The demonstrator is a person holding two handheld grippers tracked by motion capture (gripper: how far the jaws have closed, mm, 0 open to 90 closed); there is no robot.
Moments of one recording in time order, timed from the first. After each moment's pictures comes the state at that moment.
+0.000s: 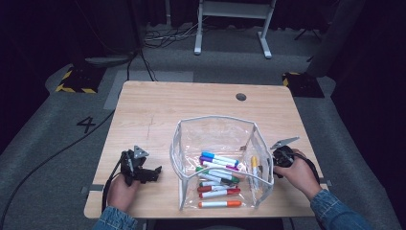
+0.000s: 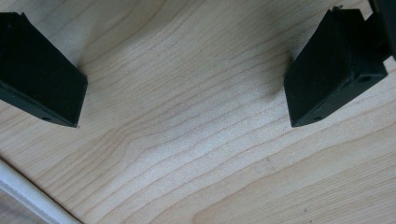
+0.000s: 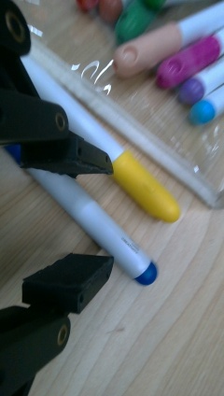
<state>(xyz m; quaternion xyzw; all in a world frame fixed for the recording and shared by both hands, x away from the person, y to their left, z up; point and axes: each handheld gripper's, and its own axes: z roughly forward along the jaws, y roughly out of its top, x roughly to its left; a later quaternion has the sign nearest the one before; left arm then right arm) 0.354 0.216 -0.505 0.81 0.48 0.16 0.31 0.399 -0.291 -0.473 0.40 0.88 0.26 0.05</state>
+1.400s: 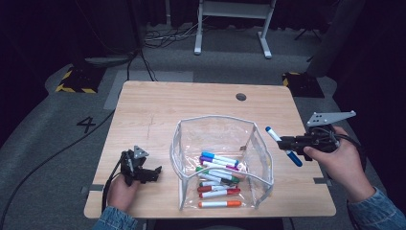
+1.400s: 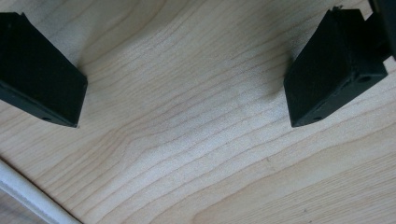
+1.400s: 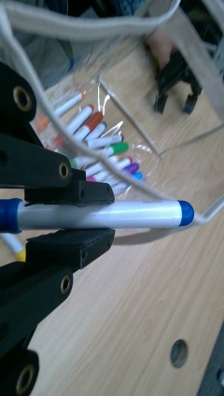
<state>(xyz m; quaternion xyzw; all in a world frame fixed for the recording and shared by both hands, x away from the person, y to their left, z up) 0.354 0.216 -0.505 0.81 0.48 0.16 0.31 0.351 -0.295 -0.288 0.33 0.85 0.40 0.08</state>
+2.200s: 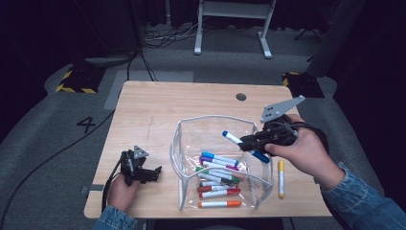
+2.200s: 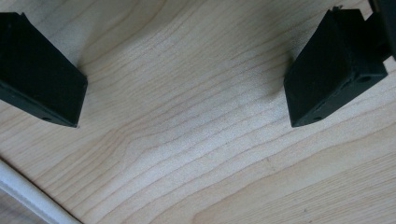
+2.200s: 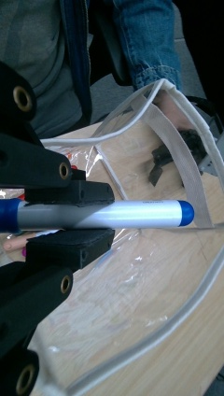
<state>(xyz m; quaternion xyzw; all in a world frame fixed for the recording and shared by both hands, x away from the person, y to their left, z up) 0.354 0.216 -0.505 0.81 0.48 0.16 0.31 0.354 -0.184 -0.258 0.20 0.91 0.37 0.02</state>
